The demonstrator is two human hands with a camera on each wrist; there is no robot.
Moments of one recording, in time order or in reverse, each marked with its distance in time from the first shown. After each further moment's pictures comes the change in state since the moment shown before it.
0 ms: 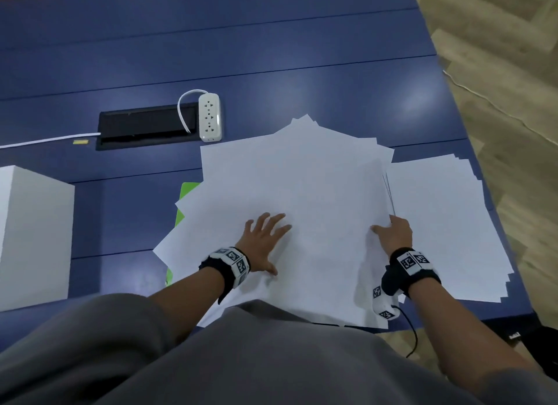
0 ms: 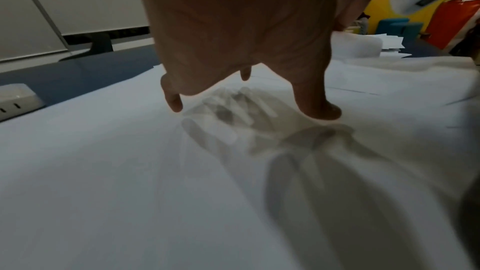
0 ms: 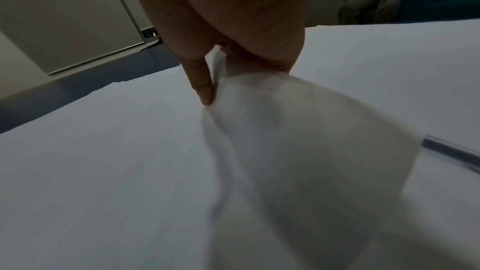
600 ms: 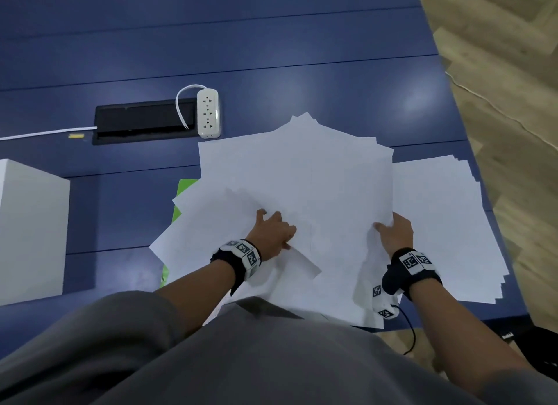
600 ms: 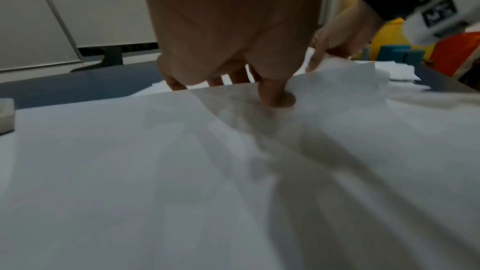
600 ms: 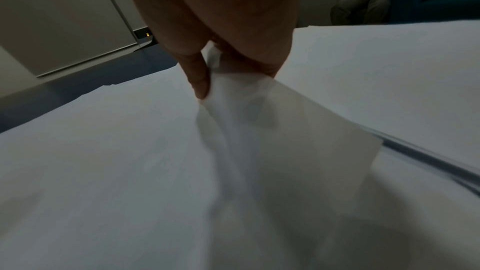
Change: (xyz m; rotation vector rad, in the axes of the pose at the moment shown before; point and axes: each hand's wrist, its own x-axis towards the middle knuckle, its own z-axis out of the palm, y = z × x) left_hand 0.015 0.025 -0.030 -0.039 0.131 0.048; right_hand -0.003 -0.006 -0.008 0.076 -0.005 -0.018
